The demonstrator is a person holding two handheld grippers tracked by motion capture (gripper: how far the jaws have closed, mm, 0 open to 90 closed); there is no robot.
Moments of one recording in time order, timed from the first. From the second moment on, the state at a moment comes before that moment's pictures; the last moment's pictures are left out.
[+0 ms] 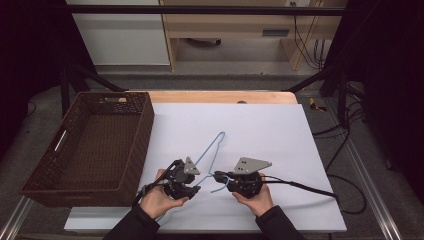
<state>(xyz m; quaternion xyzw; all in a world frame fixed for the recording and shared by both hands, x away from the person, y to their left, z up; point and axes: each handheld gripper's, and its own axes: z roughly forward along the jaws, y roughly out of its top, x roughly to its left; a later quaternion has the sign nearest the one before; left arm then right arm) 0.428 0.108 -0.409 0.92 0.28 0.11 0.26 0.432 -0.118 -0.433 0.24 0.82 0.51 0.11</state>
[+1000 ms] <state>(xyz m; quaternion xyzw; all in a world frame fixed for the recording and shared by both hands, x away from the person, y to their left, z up) 0.423 0.099 -0.418 0.91 0.29 0.15 0.25 0.431 -0.118 -0.433 0.25 0.81 0.52 0.11</state>
